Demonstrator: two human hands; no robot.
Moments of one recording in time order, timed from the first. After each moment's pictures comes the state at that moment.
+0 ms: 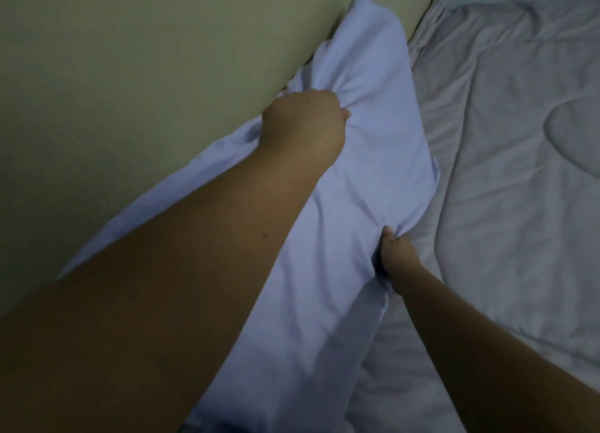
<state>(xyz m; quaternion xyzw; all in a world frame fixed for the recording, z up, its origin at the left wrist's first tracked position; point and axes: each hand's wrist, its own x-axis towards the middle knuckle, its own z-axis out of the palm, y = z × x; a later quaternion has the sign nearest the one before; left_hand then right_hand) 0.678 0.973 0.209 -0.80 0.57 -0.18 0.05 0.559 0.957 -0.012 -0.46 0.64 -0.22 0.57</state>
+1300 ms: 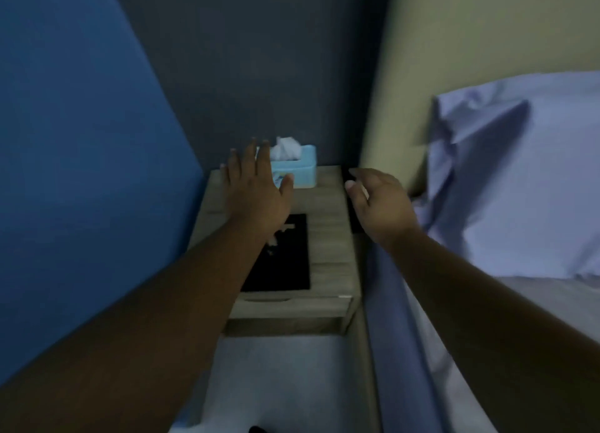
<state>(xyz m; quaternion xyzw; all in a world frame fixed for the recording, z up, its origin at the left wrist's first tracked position) 0.549 1.586 0.152 -0.99 -0.02 -0.13 -0.10 0.543 1.389 0.128 -0.95 -0.05 -0.16 0.27</state>
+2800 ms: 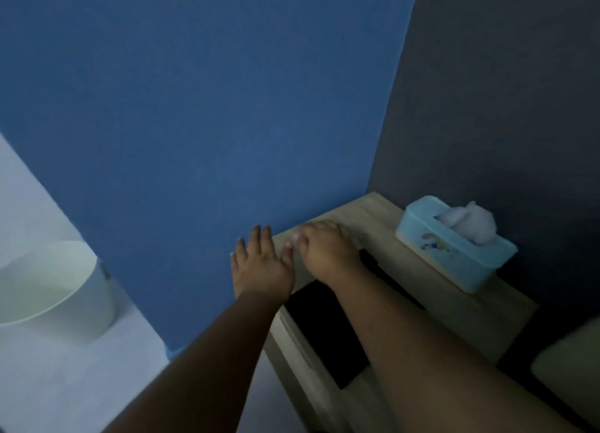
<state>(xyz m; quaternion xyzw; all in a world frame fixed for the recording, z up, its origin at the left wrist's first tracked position) 0.515 1.629 -0.028 -0.80 -0.55 -0.14 -0.20 0.634 1.603 -0.018 -0.81 -0.57 0.02 0.16</state>
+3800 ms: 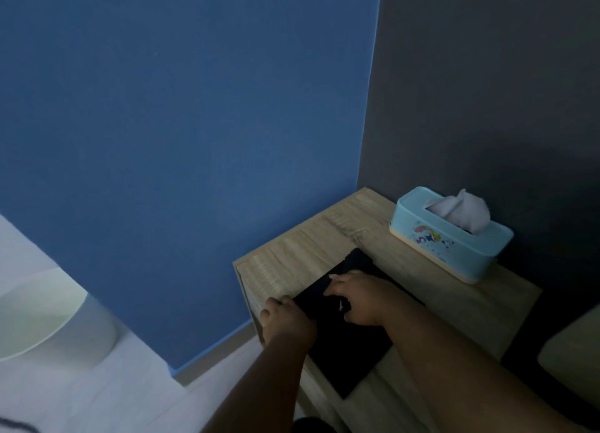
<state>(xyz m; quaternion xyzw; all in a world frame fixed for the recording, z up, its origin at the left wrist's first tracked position) 0.545 1.590 -0.080 -0.76 -0.58 0.06 -0.29 0.697 1.534 -0.074 -0.74 -0.63 0.21 0.00</state>
